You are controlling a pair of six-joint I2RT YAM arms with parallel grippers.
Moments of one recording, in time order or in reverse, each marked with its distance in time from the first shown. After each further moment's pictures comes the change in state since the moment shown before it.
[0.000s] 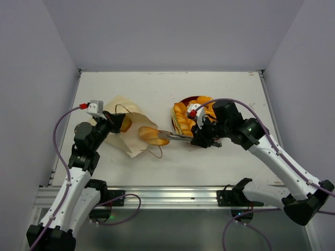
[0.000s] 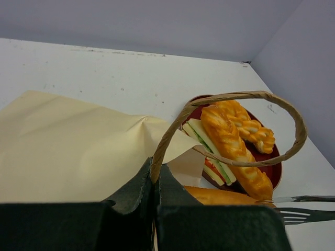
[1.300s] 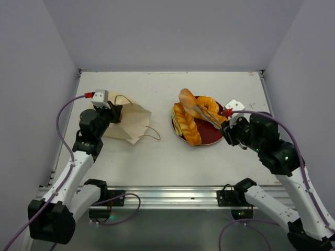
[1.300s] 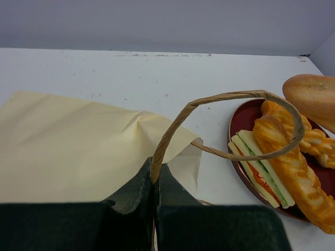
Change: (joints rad) left arm 0.000 0.259 0.101 0.070 -0.130 0.150; right arm -0.158 -0.342 -0.034 -0.021 0.354 0.036
